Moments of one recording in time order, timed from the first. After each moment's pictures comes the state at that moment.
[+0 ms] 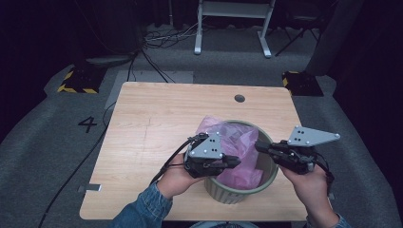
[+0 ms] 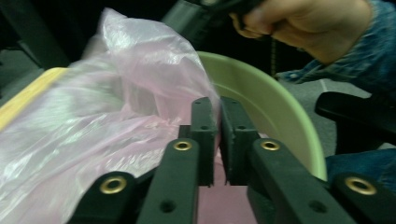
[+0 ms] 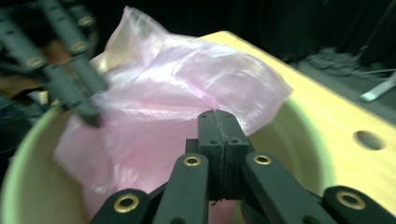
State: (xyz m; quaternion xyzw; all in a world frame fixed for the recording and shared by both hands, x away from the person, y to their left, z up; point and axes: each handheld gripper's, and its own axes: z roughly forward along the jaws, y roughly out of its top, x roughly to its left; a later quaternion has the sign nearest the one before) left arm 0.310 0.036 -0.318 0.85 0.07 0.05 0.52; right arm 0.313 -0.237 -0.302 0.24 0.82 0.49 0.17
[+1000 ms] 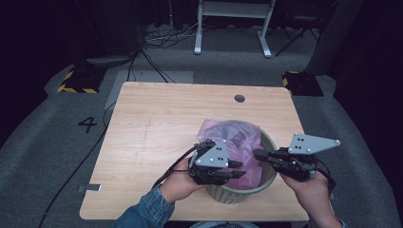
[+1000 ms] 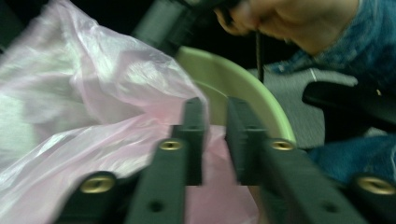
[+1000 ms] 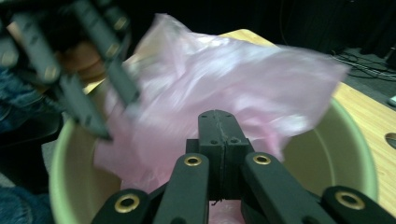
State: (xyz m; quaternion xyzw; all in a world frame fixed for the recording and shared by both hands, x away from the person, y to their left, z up) left arm 0.302 0.031 -0.319 0.85 0.05 0.05 0.53; right arm 0.301 -0.237 -0.309 0.22 0.83 0.50 0.14
